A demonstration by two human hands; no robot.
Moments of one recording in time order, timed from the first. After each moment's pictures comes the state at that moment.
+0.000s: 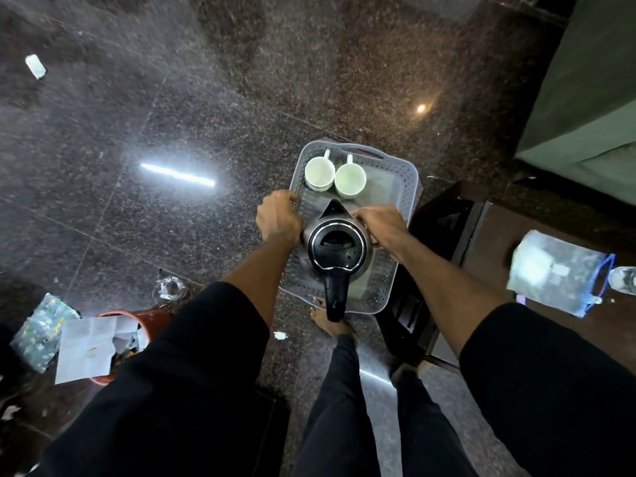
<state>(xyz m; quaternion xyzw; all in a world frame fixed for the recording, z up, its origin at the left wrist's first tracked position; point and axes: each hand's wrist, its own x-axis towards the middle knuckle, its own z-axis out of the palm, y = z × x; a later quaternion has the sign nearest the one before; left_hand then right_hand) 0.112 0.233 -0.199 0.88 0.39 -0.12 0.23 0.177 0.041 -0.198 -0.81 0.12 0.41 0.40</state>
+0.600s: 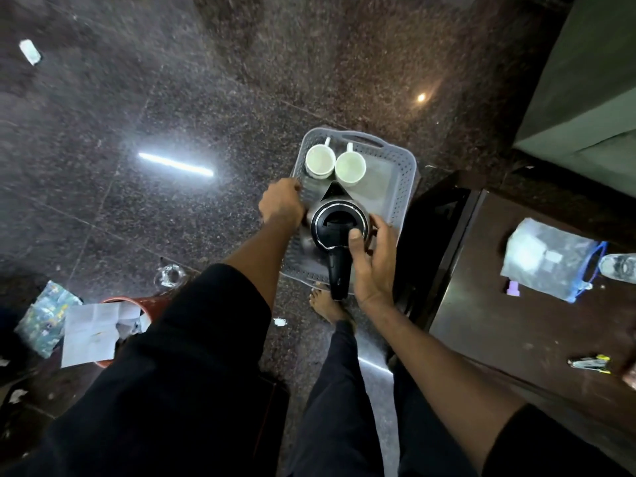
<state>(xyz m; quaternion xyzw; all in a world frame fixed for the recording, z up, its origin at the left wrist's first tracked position) 0.114 0.231 -0.185 0.88 0.37 -0.17 0.24 0.054 0.037 -0.152 -0.85 0.07 0.13 0.51</state>
